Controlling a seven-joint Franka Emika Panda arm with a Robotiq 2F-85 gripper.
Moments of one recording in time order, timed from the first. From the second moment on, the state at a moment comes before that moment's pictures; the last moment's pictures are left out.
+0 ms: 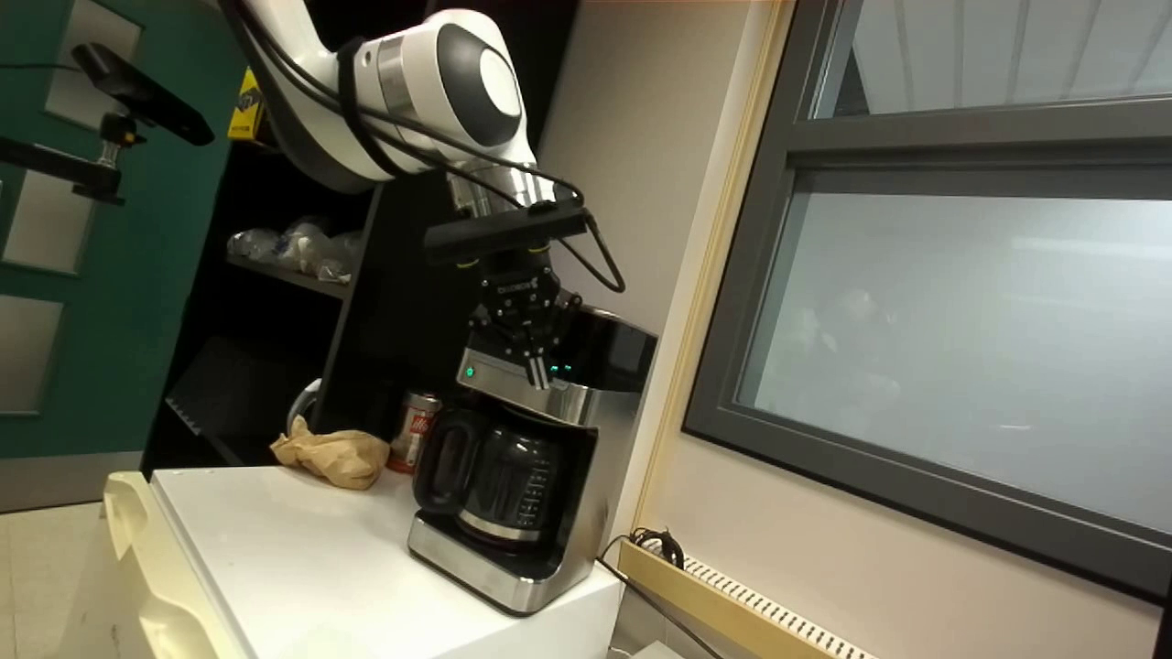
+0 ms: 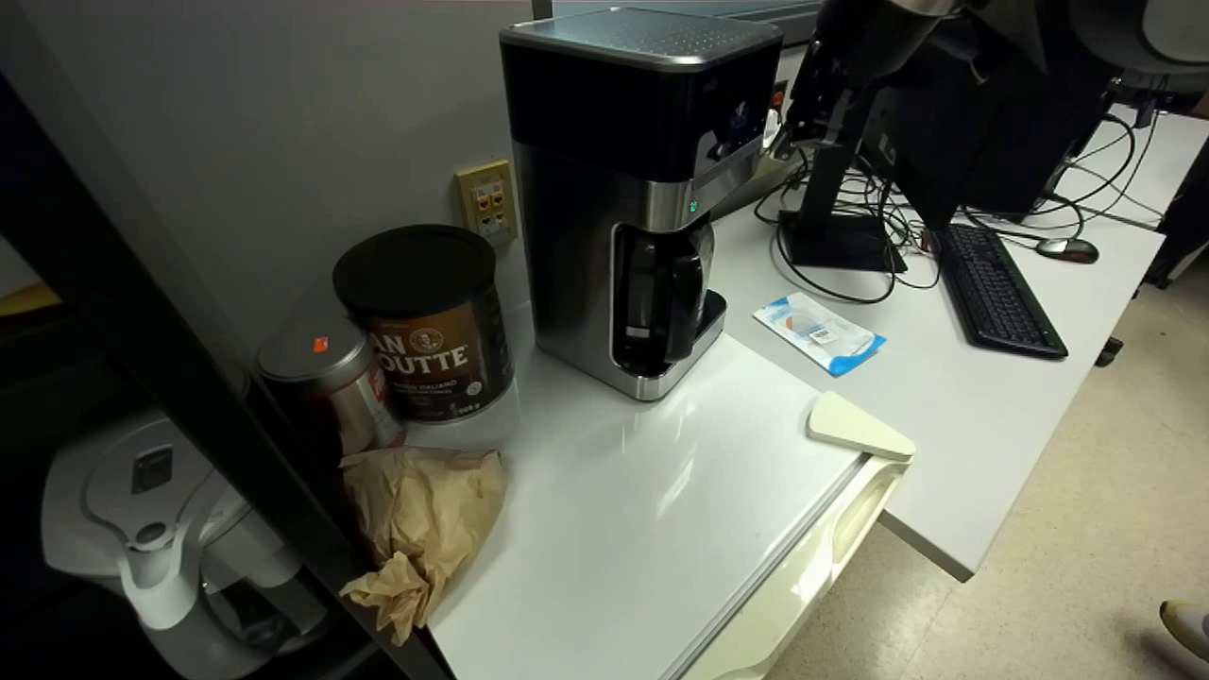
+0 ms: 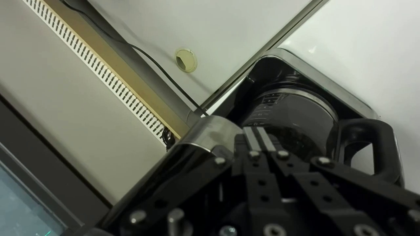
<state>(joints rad) 0.05 0.60 -0.03 -1.63 -0.54 2.67 -0.24</state>
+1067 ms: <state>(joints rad) 0.07 0.64 -0.05 -1.57 -0.54 2.66 -0.24</state>
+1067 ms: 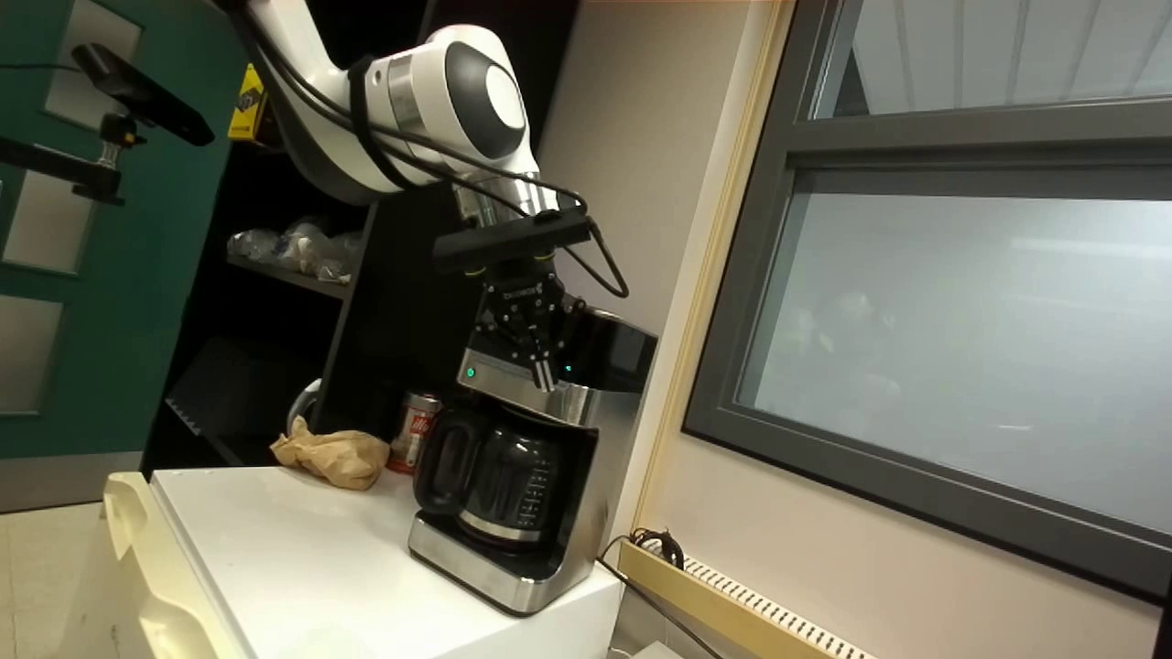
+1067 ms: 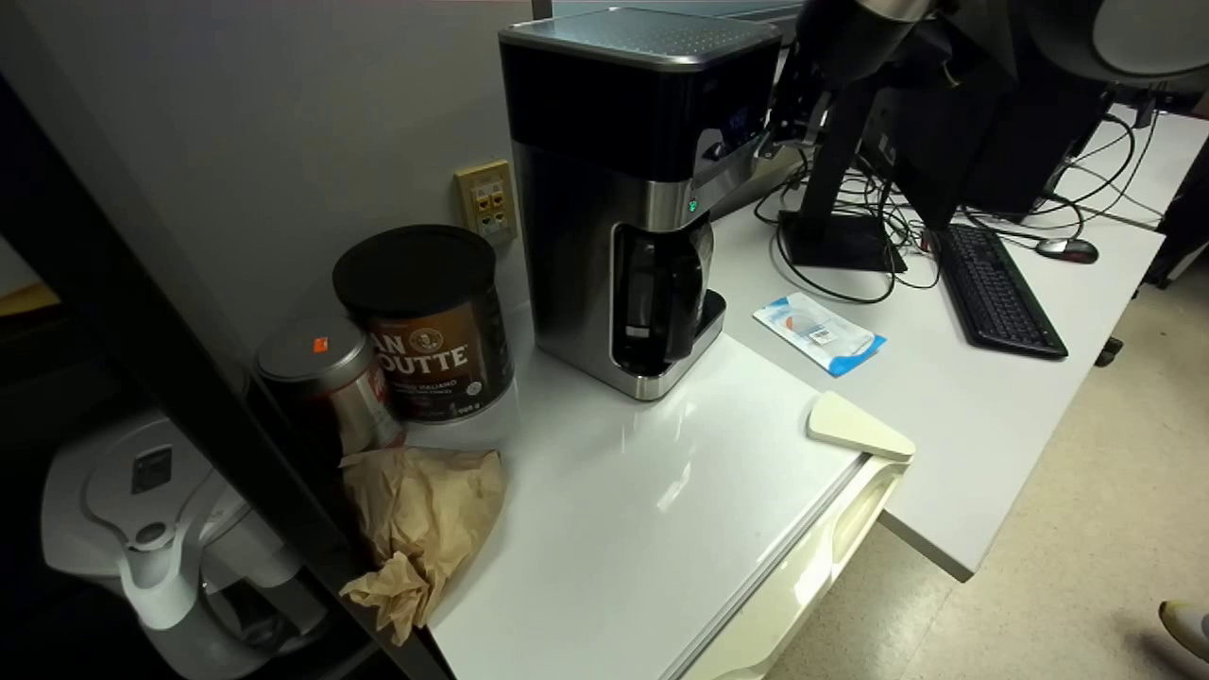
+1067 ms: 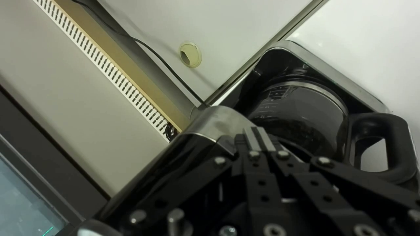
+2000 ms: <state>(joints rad) 0.06 0.41 -0.04 -1.90 -0.59 2.66 -0.34</state>
